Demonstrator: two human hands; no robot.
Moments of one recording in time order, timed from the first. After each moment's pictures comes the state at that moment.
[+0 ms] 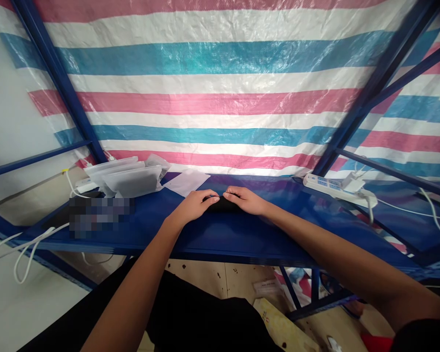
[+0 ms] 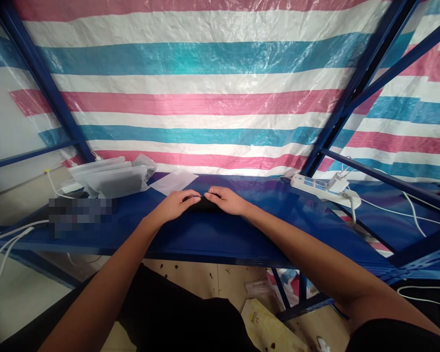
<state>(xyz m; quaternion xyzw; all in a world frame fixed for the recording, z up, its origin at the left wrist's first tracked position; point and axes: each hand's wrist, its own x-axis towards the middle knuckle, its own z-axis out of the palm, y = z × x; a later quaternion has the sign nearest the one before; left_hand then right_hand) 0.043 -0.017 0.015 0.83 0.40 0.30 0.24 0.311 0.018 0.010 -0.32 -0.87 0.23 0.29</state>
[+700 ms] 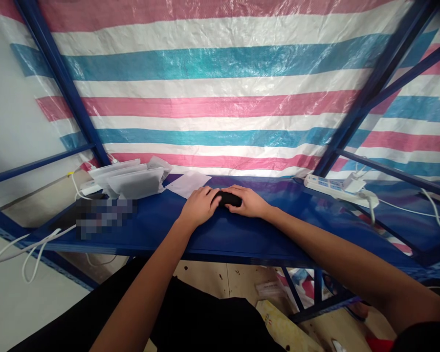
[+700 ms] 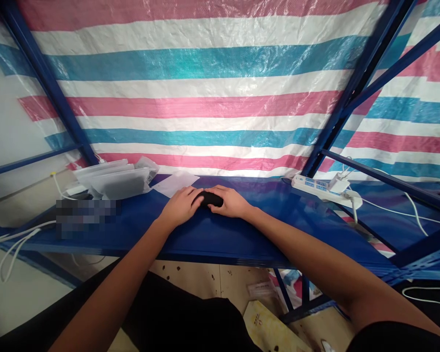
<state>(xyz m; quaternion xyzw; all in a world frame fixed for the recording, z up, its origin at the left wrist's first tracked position) 0.060 -0.013 -0.004 0.86 0.44 0.25 -0.03 0.318 0.016 0.001 -0.30 -0.91 0.06 0.29</state>
